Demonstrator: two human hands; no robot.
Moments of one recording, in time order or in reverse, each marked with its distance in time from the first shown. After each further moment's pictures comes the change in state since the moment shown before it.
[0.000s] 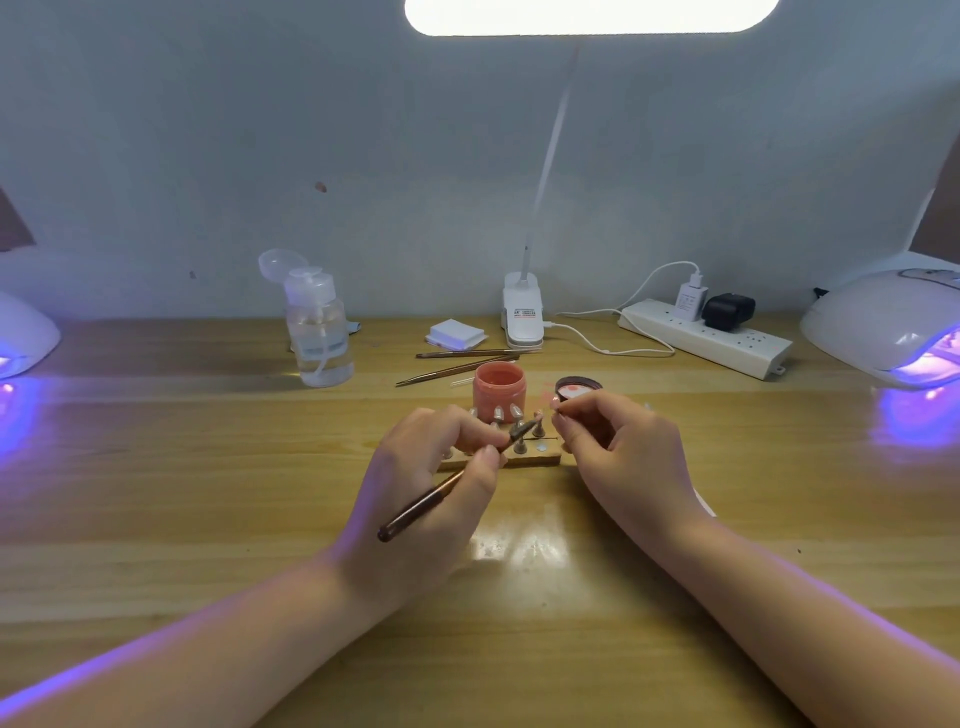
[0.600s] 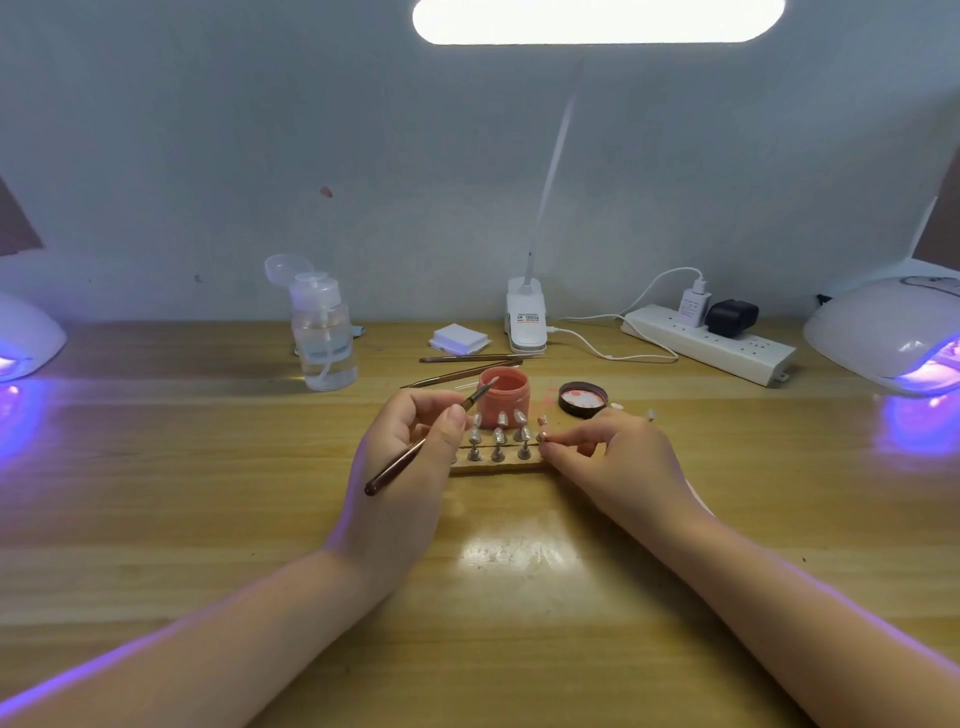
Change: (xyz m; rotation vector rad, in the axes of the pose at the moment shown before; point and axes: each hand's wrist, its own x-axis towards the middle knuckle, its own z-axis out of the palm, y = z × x) left_hand 0.010 -0.011 0.000 -0.383 0.152 -0.329; right_hand 0.009 0.007 0.003 -0.174 -0.187 0.143
